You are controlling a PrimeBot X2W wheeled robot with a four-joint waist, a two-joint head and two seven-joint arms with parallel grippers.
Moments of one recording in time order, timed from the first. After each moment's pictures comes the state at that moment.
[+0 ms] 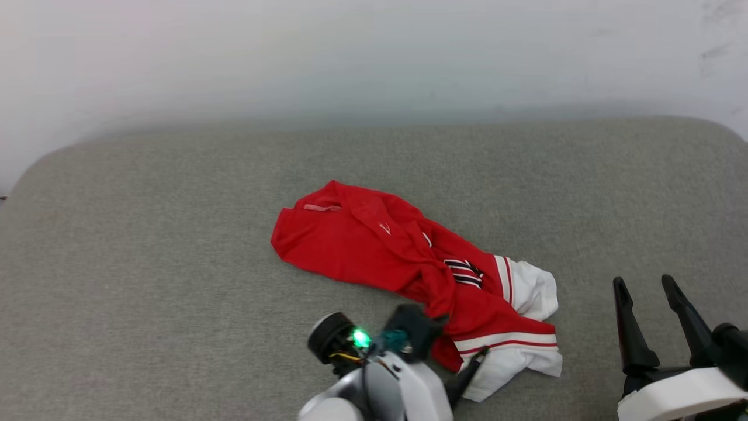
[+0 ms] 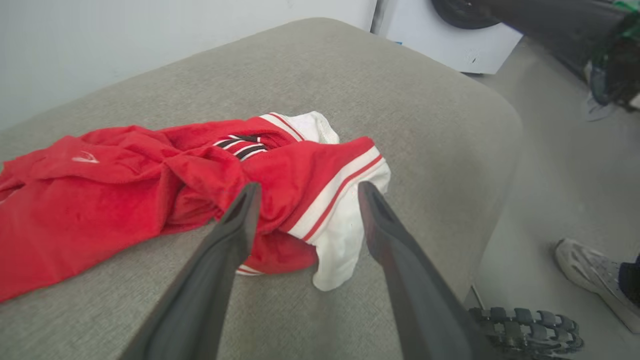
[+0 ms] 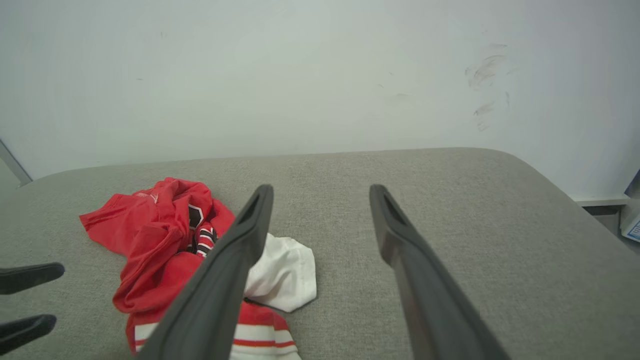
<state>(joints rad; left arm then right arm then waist) -0.26 0.15 -0.71 0.08 -0.36 -0.10 0.24 0.13 -0.05 -0.10 -0.19 0.17 0.13 0.02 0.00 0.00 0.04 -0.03</state>
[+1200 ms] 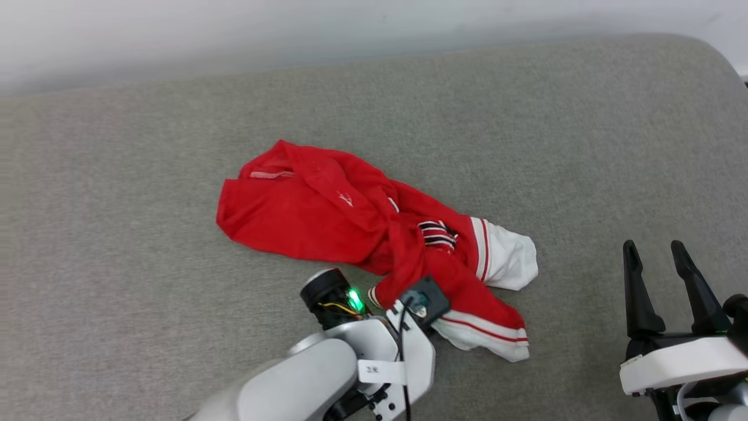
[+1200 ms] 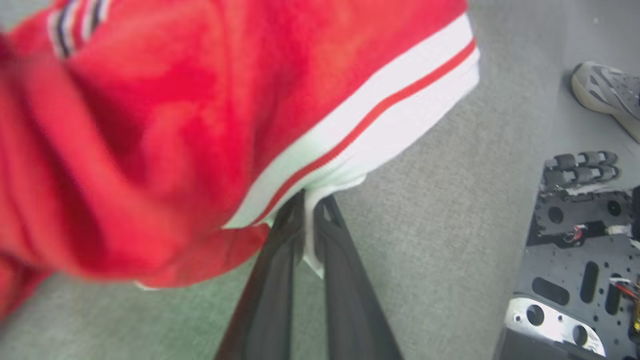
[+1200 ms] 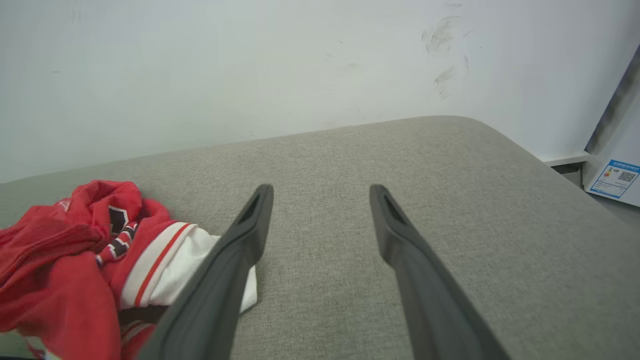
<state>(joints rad) -0.67 0.27 -1.13 0.33 -0.56 -0.08 0.39 -0.01 -0.05 -0.12 -0.07 0.21 0.13 -0.08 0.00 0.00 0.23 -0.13</state>
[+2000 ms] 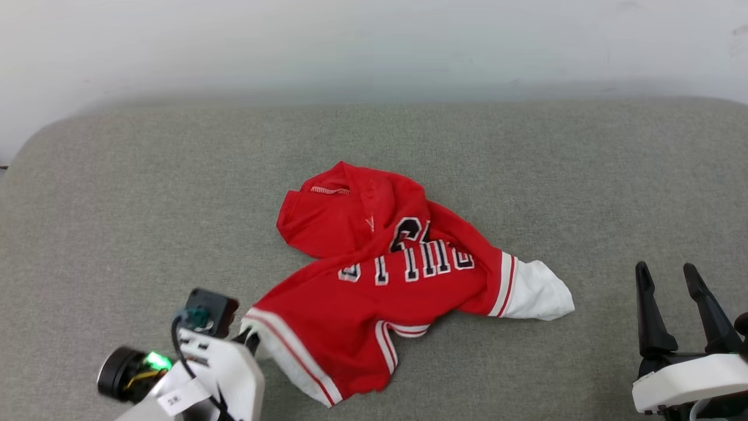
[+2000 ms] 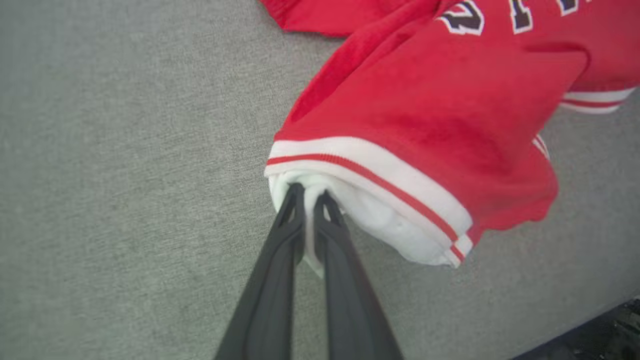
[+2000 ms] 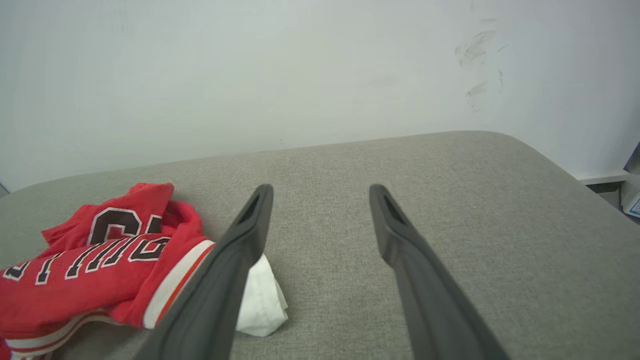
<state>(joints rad) -0.31 0.72 -0.79 -0.12 -0.74 0.34 0.35 0.05 -0.05 -0.16 -0.09 0.20 0.13 -0.05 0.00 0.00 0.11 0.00</state>
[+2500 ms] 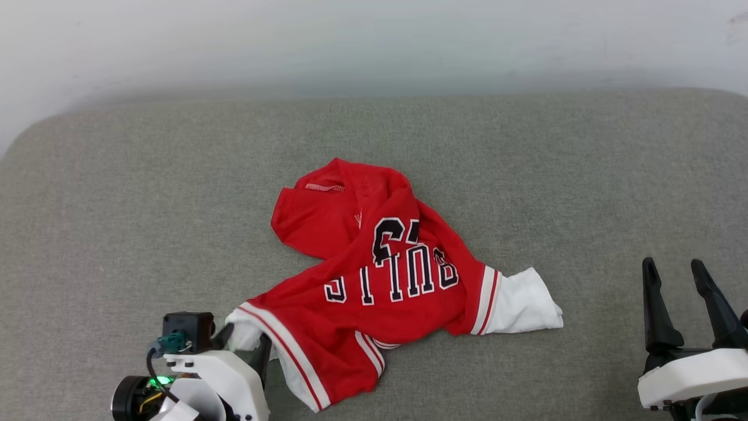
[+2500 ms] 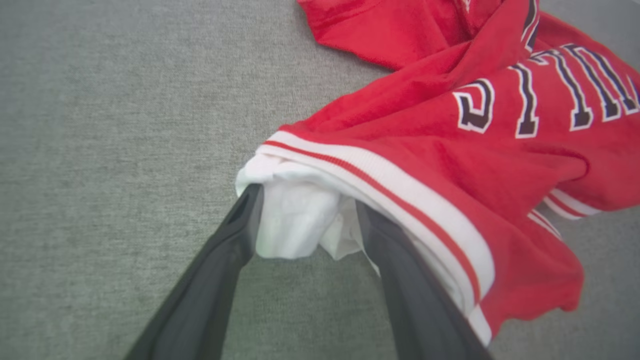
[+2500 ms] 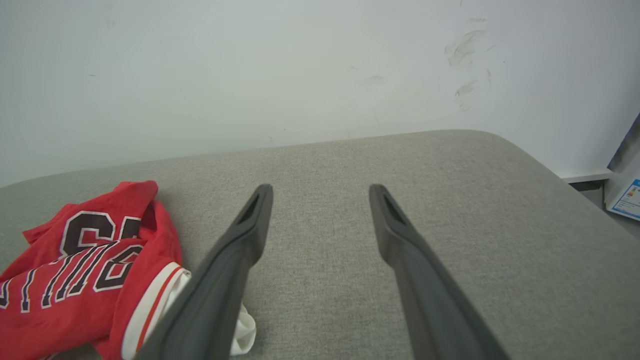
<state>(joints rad) -0.20 0.56 -0.69 0.14 -0.86 0.33 0.05 0.04 -0.05 -0.18 -0.10 0.19 0.13 -0.02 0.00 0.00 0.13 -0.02</state>
